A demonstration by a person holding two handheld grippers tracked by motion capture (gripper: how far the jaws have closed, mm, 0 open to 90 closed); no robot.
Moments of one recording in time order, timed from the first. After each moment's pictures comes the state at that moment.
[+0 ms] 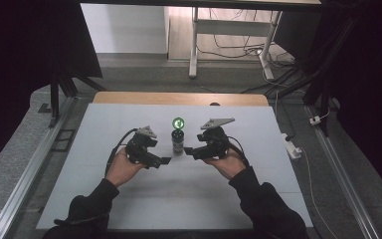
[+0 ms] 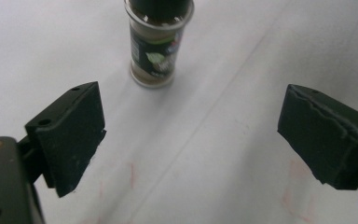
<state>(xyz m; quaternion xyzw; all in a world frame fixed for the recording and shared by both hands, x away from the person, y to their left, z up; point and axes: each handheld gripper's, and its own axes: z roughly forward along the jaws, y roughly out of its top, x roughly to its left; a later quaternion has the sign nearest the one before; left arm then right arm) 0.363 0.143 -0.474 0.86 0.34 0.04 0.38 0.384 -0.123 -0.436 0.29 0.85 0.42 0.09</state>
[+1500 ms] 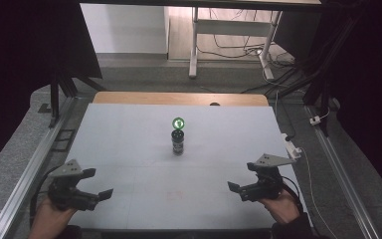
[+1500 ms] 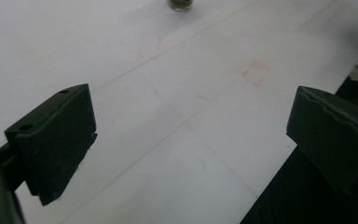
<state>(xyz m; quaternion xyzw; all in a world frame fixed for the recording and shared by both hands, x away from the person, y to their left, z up) 0.205 0.274 -0.455 0.80 0.43 0.10 0.42 0.283 -0.252 -0.438 0.35 0.83 0.43 0.11</state>
